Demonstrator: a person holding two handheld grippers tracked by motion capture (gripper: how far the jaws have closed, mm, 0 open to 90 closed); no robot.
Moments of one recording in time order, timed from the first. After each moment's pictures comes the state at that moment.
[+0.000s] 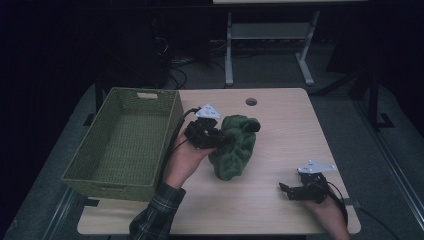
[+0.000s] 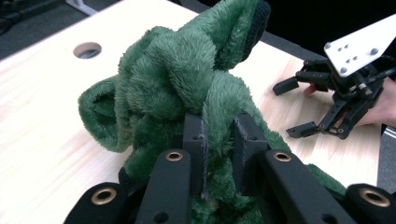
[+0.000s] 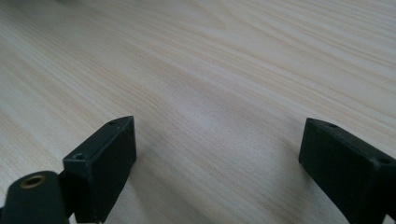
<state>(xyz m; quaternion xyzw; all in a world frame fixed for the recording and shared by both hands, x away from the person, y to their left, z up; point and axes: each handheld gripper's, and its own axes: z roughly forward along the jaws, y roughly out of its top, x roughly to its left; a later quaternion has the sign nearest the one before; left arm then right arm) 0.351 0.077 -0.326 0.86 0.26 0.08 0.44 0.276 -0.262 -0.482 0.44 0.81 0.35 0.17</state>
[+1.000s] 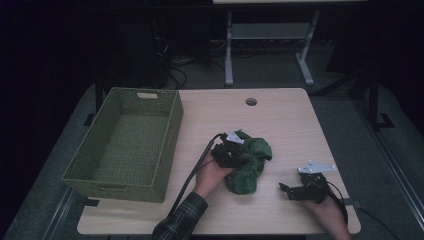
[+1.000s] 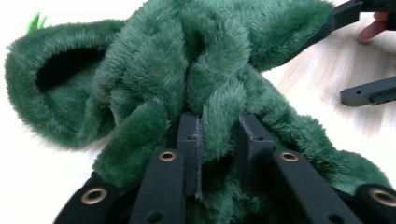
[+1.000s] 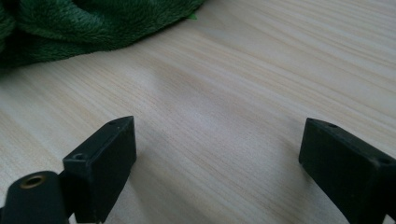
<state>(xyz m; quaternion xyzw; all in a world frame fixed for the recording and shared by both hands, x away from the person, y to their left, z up) 0.368 0.022 -0.439 0.88 0.28 0.03 0.38 0.276 -0.262 -0.482 0.44 0.81 0.35 0.17</state>
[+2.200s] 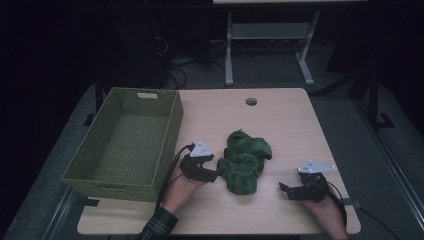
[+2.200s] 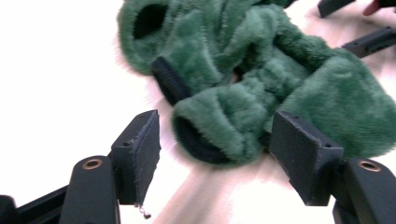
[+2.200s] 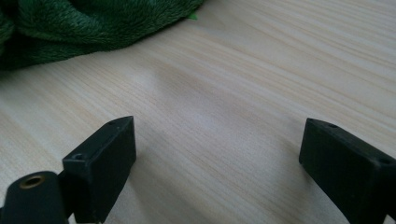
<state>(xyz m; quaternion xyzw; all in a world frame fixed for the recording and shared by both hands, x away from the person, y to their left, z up) 0.329 0.111 -0.441 0.85 0.28 0.10 0.43 0.276 -0.261 -0.482 0.44 0.81 0.35 0.17</state>
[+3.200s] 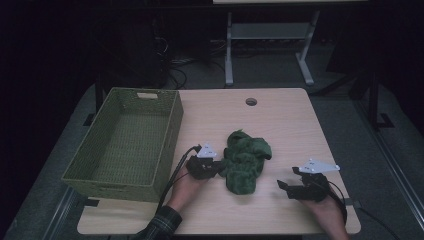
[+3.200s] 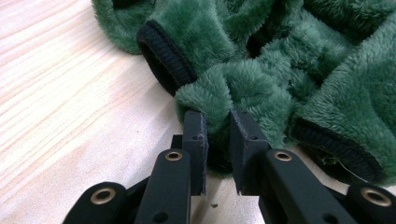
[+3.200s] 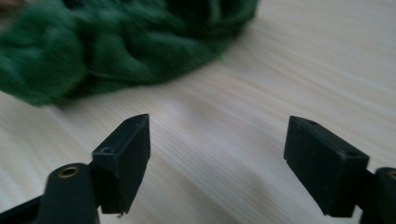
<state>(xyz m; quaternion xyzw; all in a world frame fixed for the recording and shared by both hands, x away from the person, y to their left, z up) 0.347 0.097 -0.474 0.87 0.26 0.08 0.41 0.267 -0.252 -0.458 0.42 0.80 0.39 0.17</state>
